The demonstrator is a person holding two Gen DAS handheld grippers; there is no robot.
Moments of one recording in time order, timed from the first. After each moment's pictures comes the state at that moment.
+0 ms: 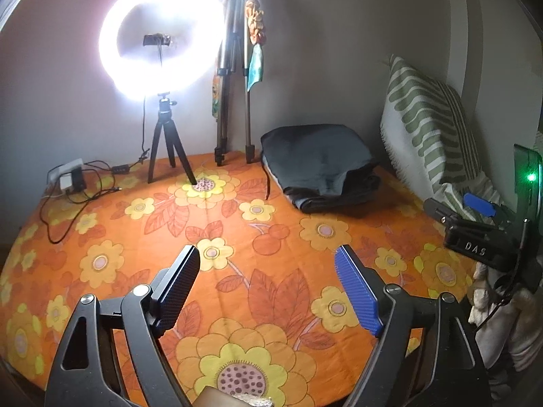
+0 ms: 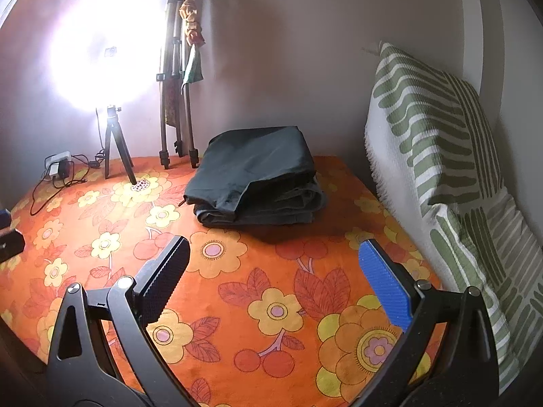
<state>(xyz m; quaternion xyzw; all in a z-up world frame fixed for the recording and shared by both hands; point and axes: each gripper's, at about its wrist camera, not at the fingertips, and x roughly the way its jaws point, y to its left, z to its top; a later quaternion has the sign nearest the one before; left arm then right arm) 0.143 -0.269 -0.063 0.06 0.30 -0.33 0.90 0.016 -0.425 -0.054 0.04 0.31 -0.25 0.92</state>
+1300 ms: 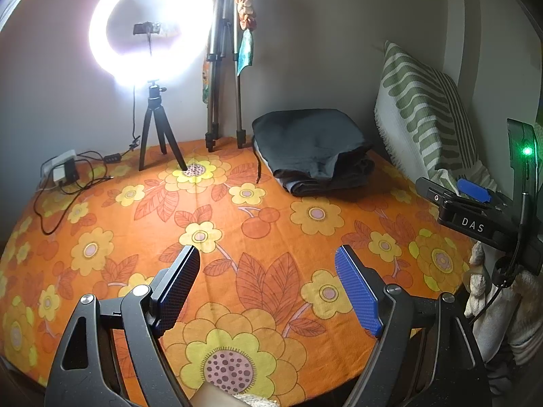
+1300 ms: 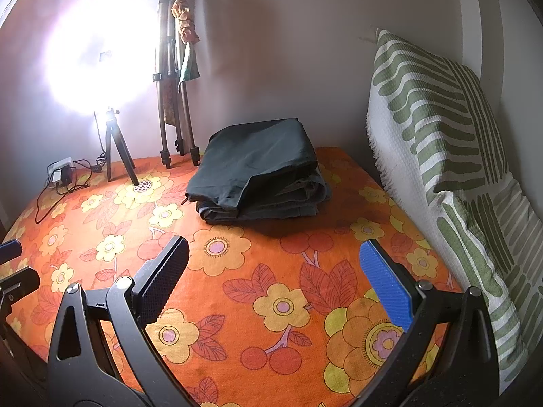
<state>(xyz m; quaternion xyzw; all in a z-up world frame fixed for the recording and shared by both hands) 0.133 -0.278 -0.072 0.07 0.32 -0.33 0.89 0.017 -0.433 -0.060 0.07 0.31 -0.25 0.91</state>
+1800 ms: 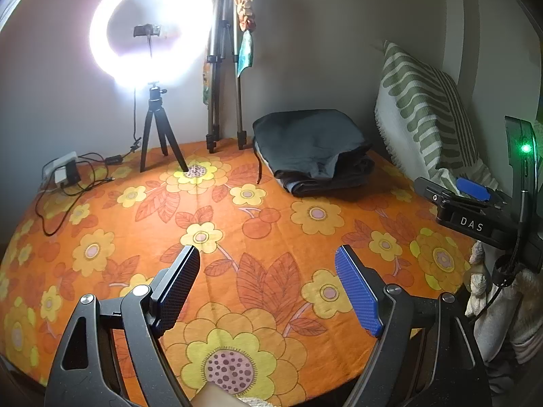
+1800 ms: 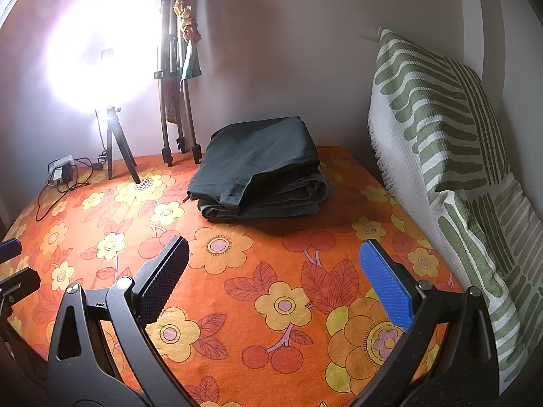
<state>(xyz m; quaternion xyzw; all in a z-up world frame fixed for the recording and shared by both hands) 0.133 -0.277 -0.073 0.07 0.32 -0.33 0.89 0.015 -0.430 -0.062 0.07 0.31 -0.25 0.91</state>
